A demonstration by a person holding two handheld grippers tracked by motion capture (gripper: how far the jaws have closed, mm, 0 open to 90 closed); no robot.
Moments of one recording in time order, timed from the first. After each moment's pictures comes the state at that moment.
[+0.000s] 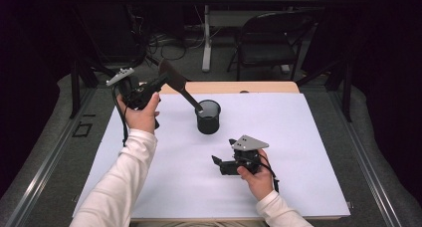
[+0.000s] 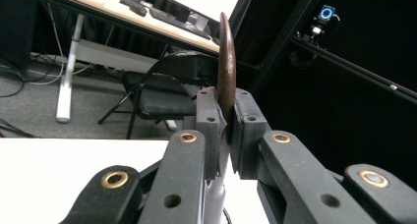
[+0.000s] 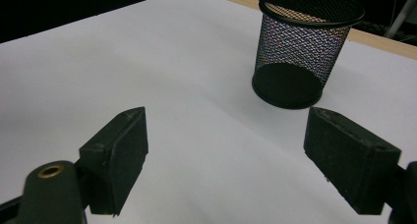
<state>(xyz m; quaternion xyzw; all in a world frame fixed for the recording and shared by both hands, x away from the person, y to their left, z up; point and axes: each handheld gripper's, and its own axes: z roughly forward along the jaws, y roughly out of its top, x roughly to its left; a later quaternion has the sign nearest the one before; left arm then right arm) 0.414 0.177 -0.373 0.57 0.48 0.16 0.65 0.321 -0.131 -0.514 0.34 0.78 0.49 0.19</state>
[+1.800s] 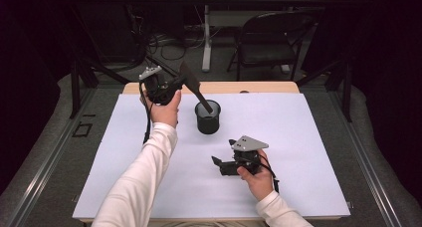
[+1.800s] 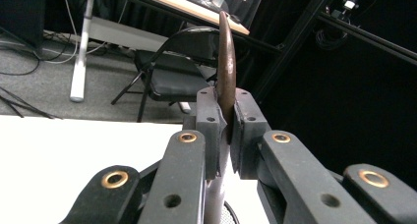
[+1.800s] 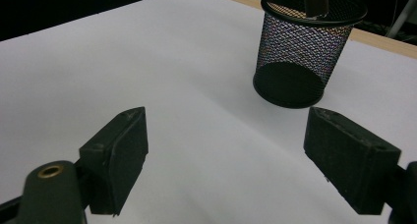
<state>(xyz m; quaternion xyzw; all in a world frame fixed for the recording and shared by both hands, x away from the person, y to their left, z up) 0.446 0.126 -0.396 0.59 0.52 0.16 0.60 0.321 -0.131 -0.515 0.33 0.78 0.49 0.19</state>
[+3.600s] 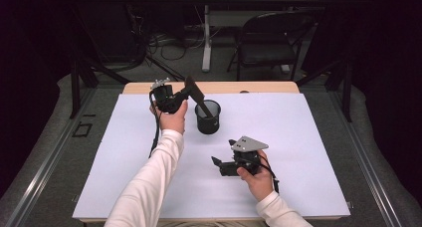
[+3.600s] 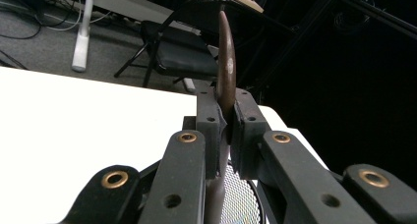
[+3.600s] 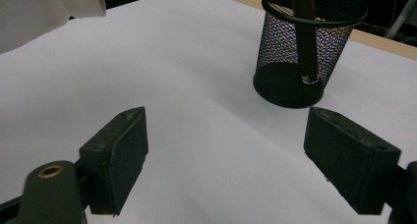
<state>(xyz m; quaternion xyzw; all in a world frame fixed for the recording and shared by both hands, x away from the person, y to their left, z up) 0.457 0.116 -0.444 0.58 0.55 0.13 0.58 0.320 -0.131 -0.515 0.33 0.78 0.49 0.20</state>
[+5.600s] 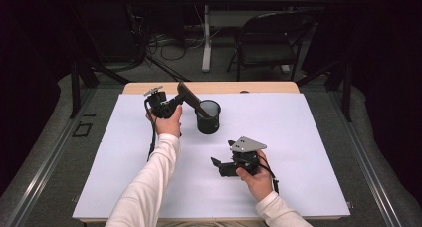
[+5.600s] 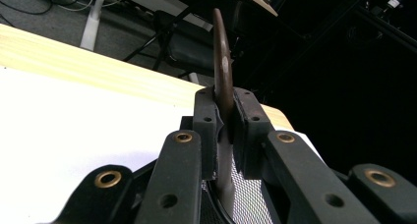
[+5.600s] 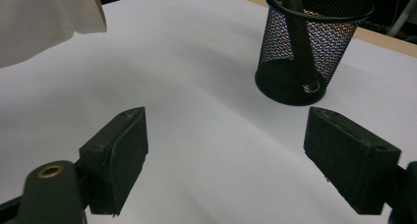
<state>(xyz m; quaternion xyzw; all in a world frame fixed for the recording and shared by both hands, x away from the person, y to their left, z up) 0.460 0.134 -0.472 0.55 0.59 0.10 0.58 0.320 -0.129 -0.516 0.33 0.79 0.48 0.20</state>
